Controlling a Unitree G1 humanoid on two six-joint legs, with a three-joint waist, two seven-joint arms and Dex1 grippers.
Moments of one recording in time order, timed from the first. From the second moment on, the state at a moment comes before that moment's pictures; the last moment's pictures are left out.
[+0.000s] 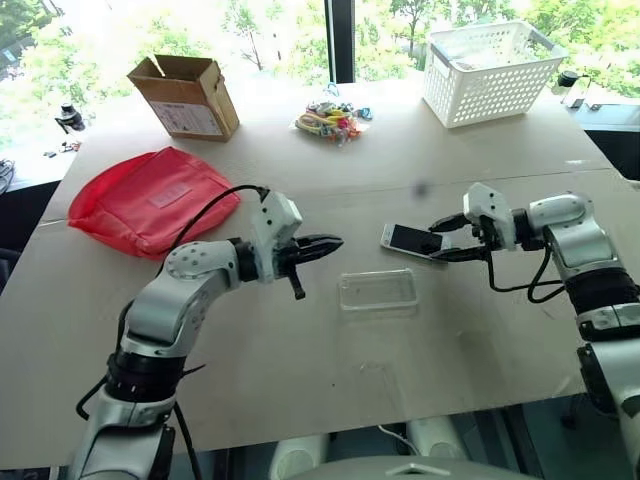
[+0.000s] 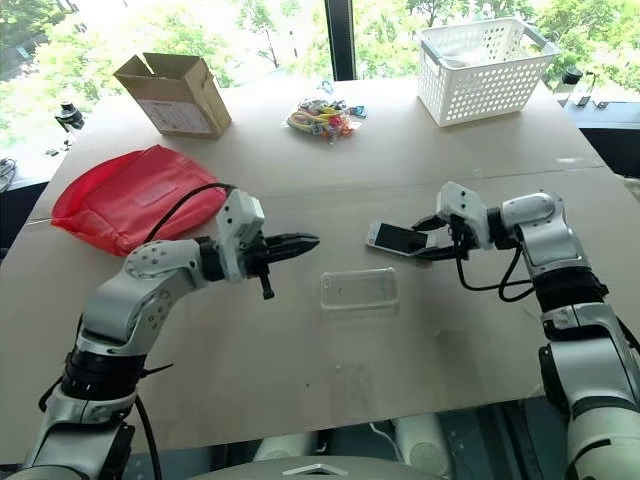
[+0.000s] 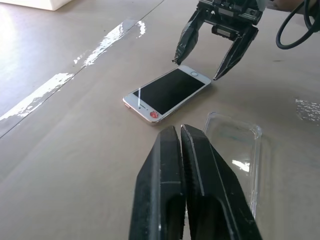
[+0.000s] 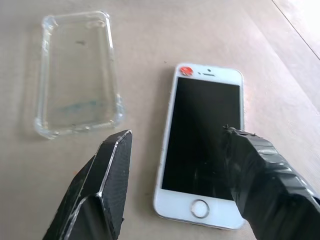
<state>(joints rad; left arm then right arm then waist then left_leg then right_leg) -0.39 0.60 -0.05 -0.24 -0.46 0.56 -0.93 -0.70 -0.63 0.15 0.35 0.10 0.16 1.46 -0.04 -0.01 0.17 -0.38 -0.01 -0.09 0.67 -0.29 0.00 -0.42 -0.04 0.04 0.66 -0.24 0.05</state>
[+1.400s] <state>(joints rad) -0.46 0.61 -0.10 -0.17 -0.40 0.51 -0.99 -0.75 -0.56 0.18 0.68 0.05 0.05 1.23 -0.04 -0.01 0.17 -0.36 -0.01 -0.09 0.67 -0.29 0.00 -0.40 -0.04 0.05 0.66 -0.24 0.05</state>
